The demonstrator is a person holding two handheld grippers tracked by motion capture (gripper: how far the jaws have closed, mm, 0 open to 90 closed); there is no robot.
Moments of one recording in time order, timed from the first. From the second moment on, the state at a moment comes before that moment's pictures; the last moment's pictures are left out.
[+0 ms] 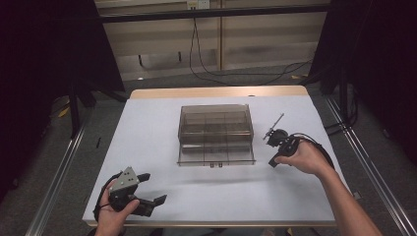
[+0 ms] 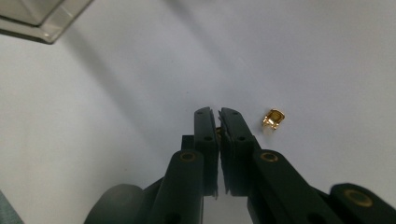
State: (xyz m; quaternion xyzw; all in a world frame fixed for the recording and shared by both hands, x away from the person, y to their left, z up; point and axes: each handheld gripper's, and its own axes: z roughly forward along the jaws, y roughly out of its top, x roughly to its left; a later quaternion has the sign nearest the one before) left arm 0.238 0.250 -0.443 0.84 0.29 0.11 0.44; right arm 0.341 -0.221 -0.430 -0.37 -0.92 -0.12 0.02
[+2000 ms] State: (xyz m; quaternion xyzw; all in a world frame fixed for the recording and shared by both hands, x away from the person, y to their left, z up) left arm 0.239 0.249 -0.442 0.84 0.29 0.11 0.44; right arm 0.328 -0.196 -0.331 -0.28 -0.92 -0.26 -0.01
